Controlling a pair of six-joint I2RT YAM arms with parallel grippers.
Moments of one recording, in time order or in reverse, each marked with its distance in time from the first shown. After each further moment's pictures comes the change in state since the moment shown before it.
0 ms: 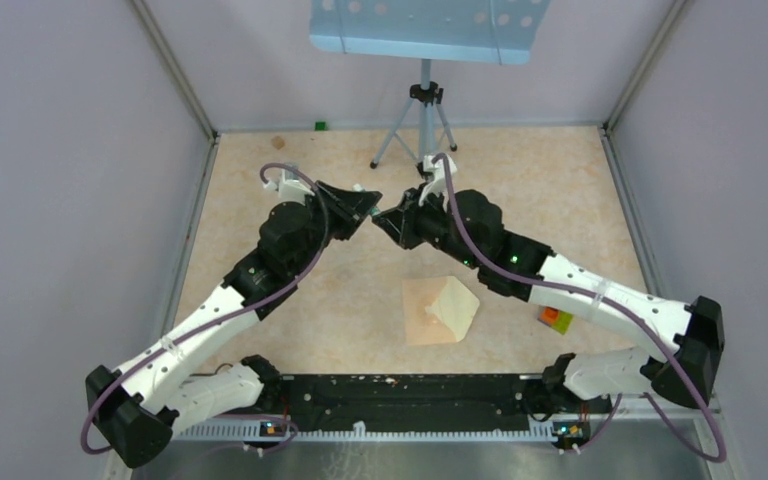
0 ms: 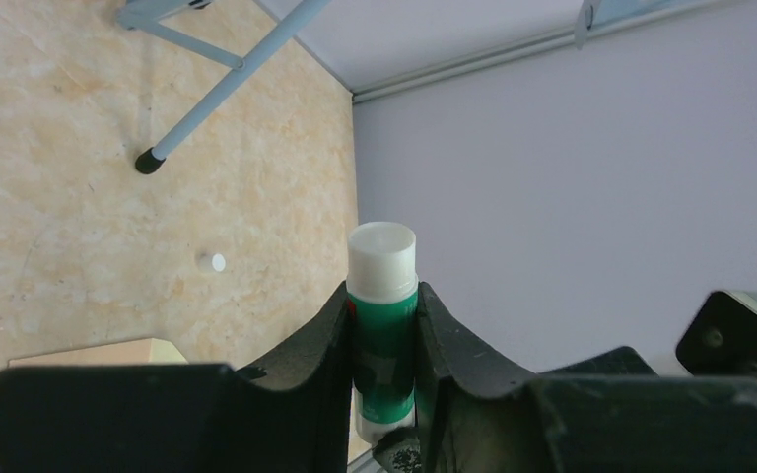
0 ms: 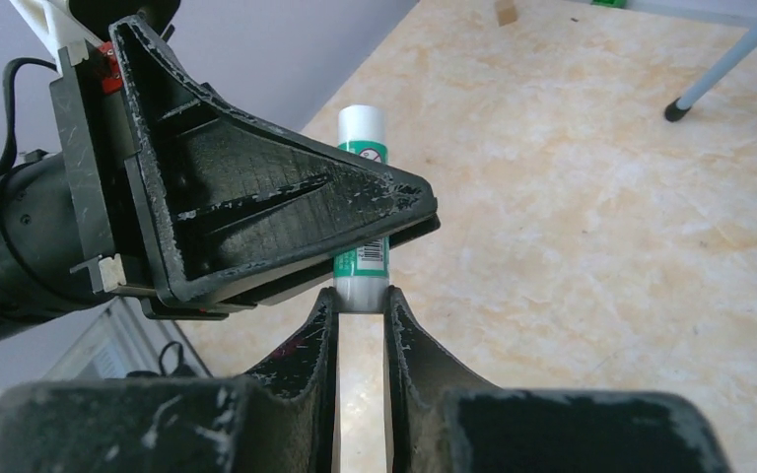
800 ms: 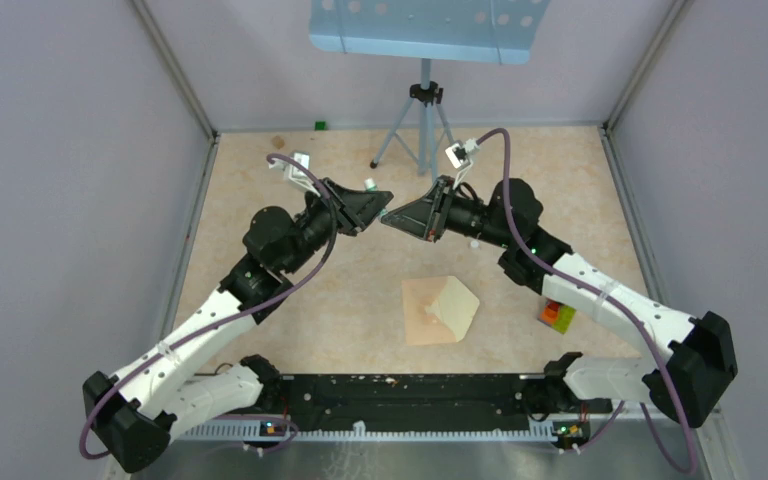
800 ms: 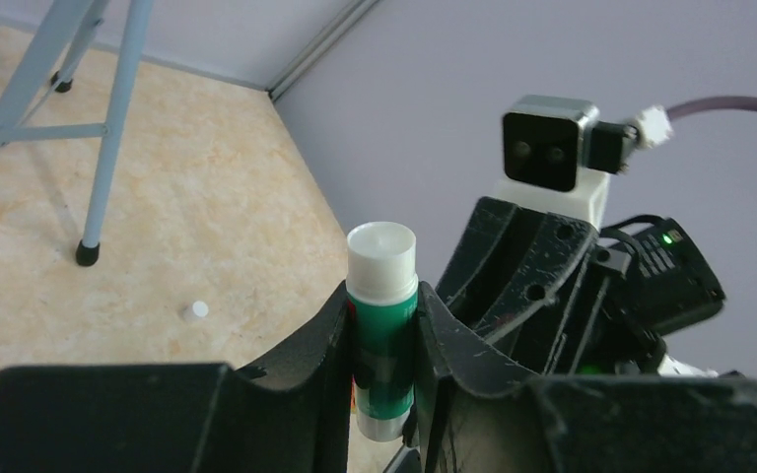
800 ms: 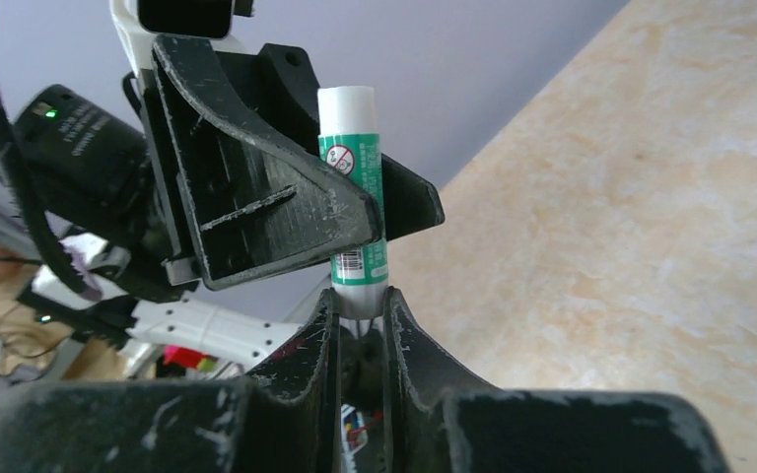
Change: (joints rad) left arm 0.001 -0.019 -0.014 0.214 0.244 0.348; right arm -0.261 -0.085 -0.187 0.304 -0.610 0.335
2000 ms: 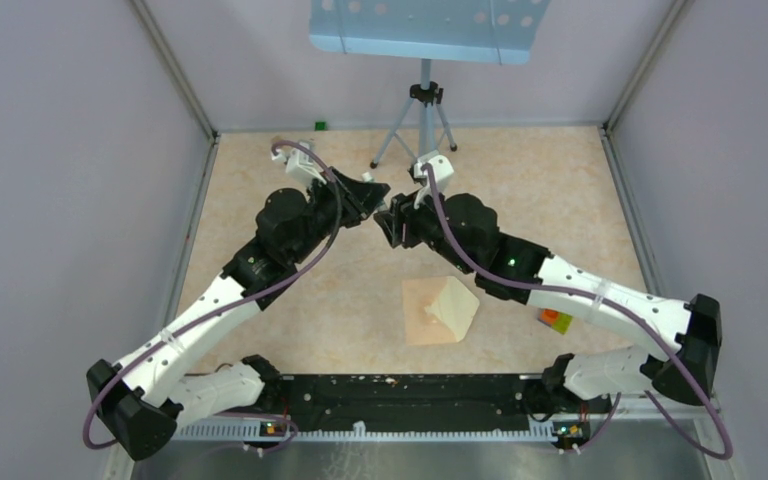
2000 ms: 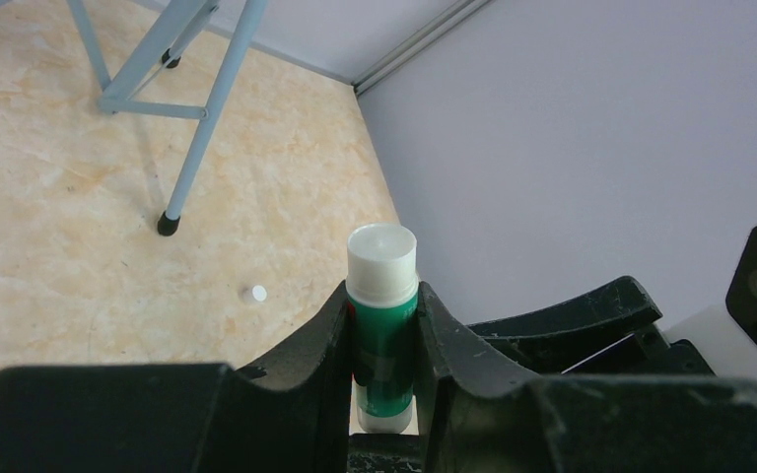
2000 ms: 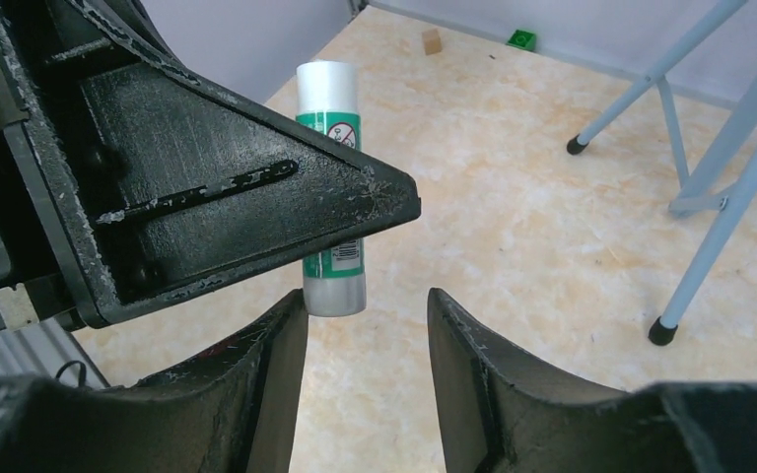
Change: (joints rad) left arm -0.002 0.071 0.116 -0.187 -0.115 -0.002; right arm 0.292 0.061 0.175 -0.307 0.717 -0.467
